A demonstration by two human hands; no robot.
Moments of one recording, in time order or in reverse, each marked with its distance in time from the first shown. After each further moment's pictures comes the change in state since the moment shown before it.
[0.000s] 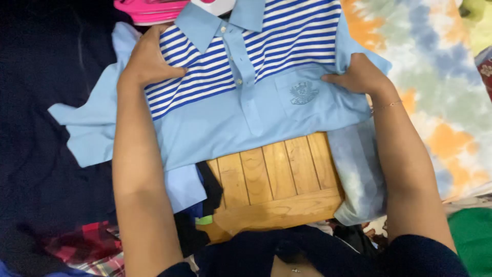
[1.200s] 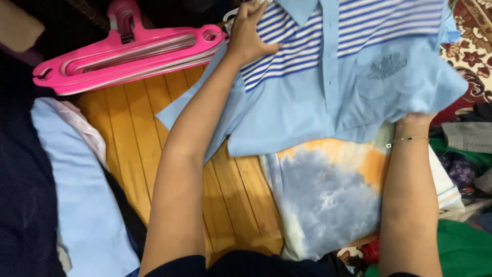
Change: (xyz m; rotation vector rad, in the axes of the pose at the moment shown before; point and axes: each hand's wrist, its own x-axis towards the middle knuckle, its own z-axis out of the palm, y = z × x) left_hand 0.312 0.169 0.299 -0.090 0.194 0.168; right_hand -0.087 0.196 -0.115 1.700 0.762 0.221
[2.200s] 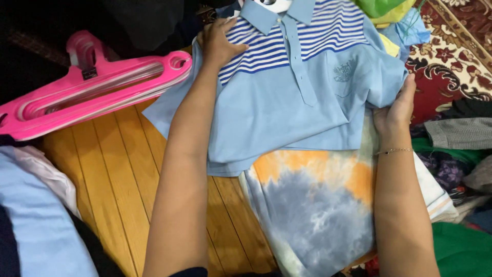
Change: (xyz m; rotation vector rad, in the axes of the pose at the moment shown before) left_hand 0.042 -0.049 0.055 0.133 -0.032 -0.163; right_hand -0.003 0.007 0.009 -0.109 0.256 -0.033
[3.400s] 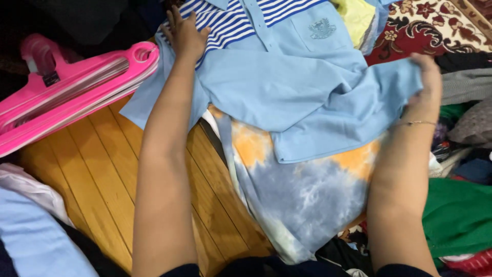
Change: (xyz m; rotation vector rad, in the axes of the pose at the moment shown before) left_hand -0.007 -0.023 0.039 0.214 -0.107 -0.107; right_hand 0.082 -0.015 -0.176 -0.379 0.276 0.100
